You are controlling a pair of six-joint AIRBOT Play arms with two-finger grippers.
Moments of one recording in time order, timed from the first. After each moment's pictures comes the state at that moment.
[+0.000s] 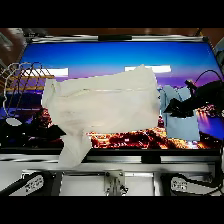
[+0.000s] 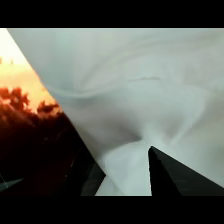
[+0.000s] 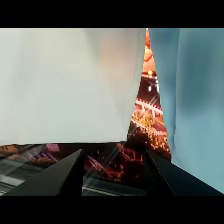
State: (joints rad) left arm 0.32 -1.16 0.55 0.91 -1.10 -1.15; right arm -0.30 -1.44 1.18 2.02 -1.40 -1.77
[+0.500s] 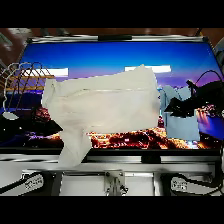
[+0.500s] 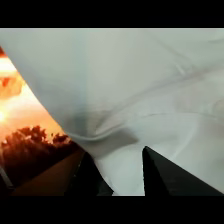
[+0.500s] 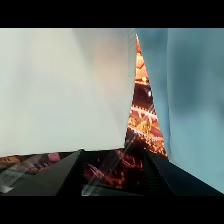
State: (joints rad) left arm 0.36 -1.25 0.66 0.91 -1.15 -1.07; right arm -0.30 -1.44 1.18 2.02 -1.37 -1.72
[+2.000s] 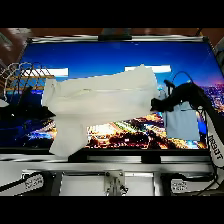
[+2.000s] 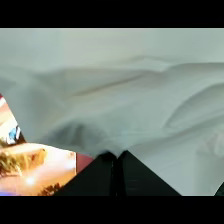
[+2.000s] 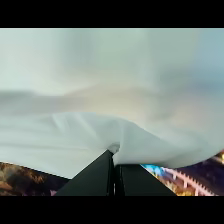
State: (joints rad) left arm 0.36 -1.28 0.92 0.90 -1.13 -1.00; right arm -0.08 -1.56 1.21 2.06 -1.14 -1.80
